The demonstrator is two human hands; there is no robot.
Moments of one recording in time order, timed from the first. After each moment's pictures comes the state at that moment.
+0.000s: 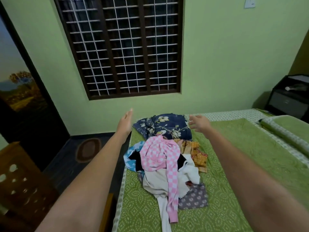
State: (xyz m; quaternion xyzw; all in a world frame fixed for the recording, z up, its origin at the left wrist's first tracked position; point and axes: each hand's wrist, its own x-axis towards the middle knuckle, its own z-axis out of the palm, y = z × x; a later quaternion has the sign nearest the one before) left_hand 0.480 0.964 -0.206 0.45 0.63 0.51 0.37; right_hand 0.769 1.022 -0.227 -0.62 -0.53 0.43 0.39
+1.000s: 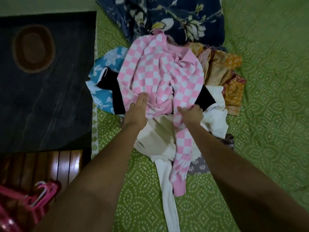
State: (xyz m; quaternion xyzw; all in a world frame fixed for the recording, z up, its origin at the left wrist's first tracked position) left_hand 0.453 1.231 -0.722 0.68 0.69 -0.06 0.24; right_hand 0.657 1.253 -0.727 -0.83 -0.39 0.38 0.11
